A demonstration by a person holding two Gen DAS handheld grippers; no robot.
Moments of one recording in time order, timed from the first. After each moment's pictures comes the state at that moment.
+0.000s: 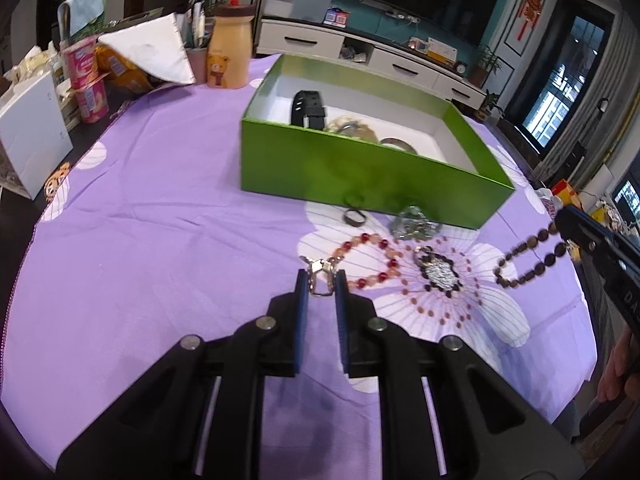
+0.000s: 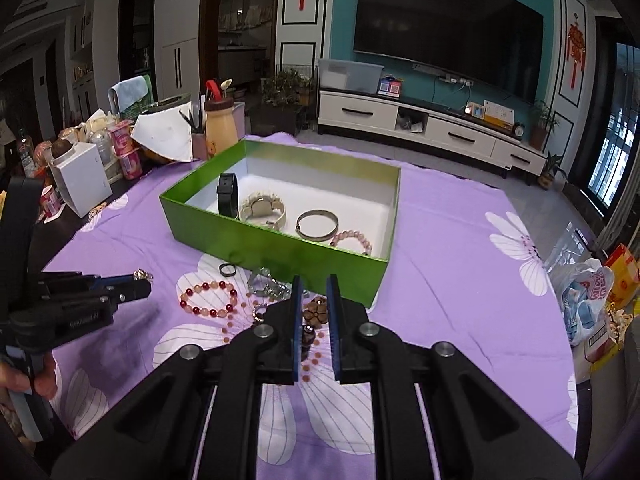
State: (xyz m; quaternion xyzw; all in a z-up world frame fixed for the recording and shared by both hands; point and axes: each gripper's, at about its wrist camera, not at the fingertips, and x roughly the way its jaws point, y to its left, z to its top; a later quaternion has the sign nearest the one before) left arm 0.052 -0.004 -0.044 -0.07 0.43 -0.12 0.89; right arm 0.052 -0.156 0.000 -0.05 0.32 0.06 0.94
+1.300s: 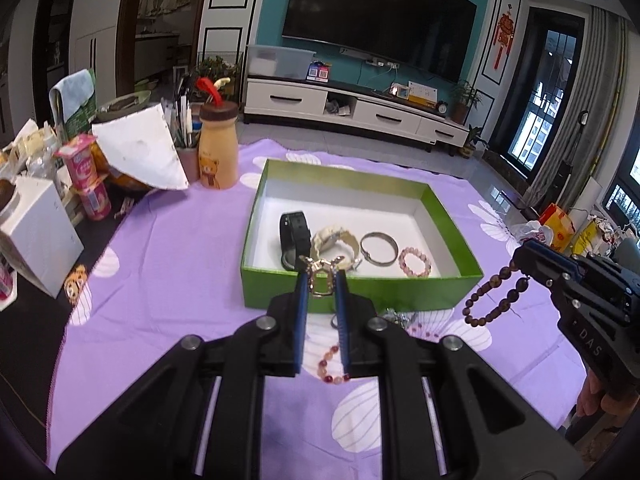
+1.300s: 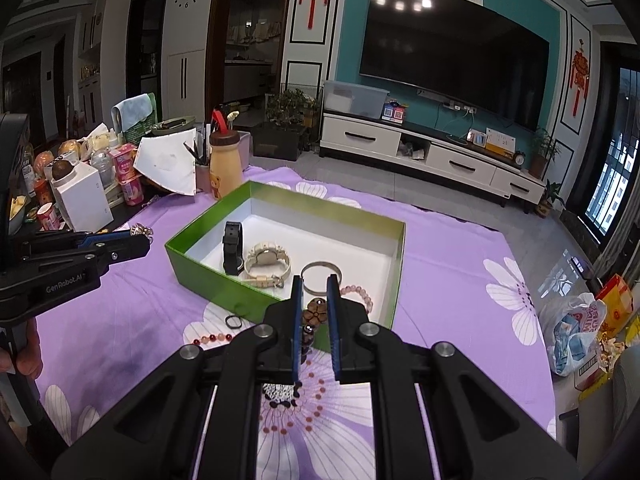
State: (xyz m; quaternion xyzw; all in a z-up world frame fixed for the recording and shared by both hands) left arm 0.084 0.003 0.039 -0.05 0.34 -0.13 0.93; right arm 0.080 -0.137 0.044 -0.07 0.29 0.06 0.95
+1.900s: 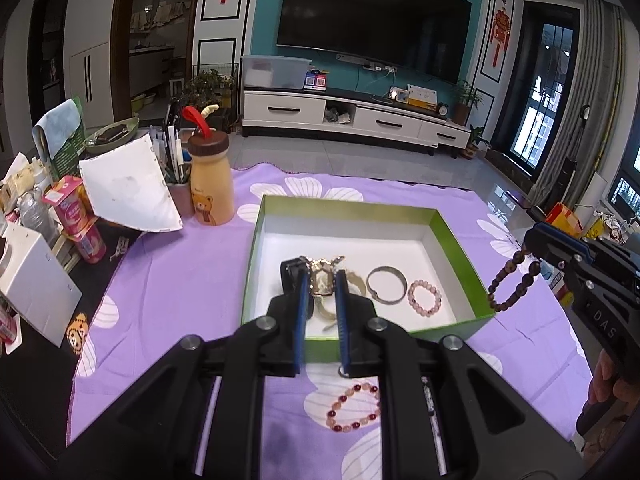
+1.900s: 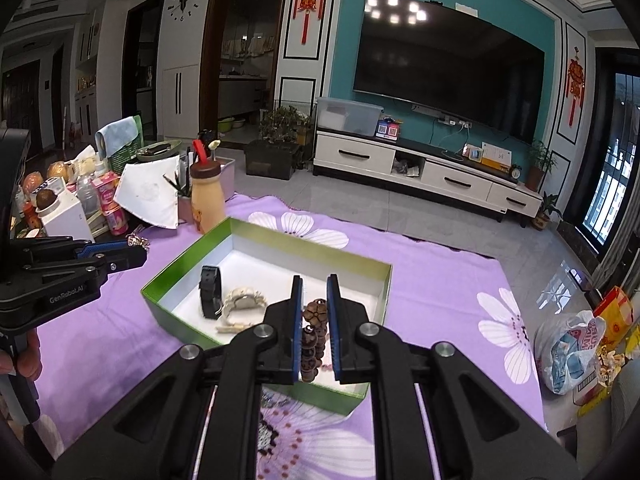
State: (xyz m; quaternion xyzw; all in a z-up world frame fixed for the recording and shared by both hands) left arm 0.130 -0.009 0.059 -0.03 0.33 -0.13 0.94; right arm 0.124 -0.151 0.066 -0.07 0.26 0.06 0.96
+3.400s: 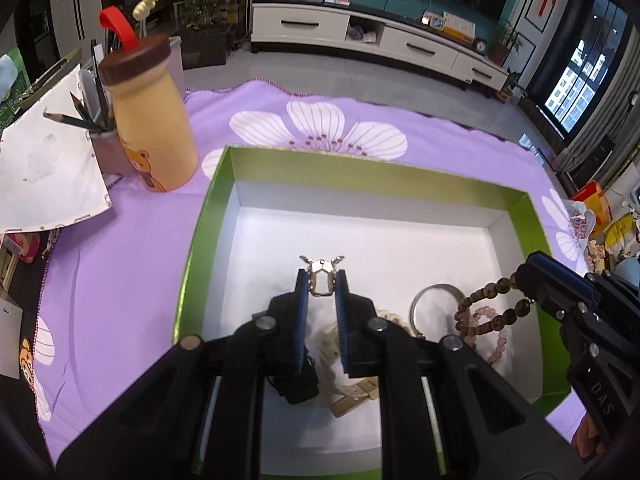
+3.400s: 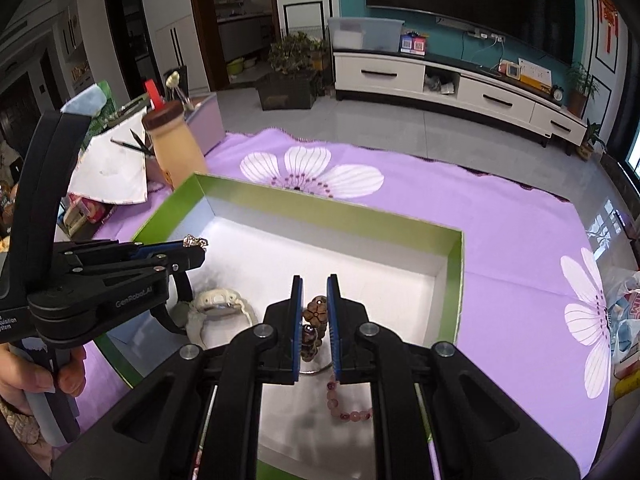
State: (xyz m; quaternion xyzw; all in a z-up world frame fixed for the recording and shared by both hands) left arm 0.289 -0.053 -0.030 -0.03 0.49 -0.09 0.87; right arm 0.271 -0.158 -0.014 0.00 0.41 0.11 0.91
